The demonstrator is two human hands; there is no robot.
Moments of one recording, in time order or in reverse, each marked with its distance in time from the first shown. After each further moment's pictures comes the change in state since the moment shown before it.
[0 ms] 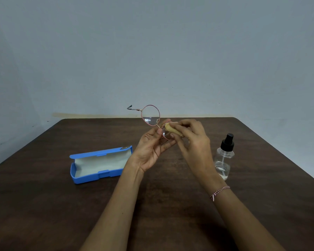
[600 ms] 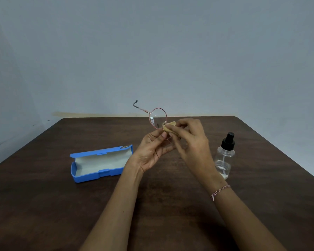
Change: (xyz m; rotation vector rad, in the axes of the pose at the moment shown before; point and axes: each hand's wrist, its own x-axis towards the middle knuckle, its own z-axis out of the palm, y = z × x) left_hand 0.000 -0.002 -0.005 0.029 -0.032 -0.062; right_hand 0.001 -0.004 -0.002 -0.027 -0.016 -0.074
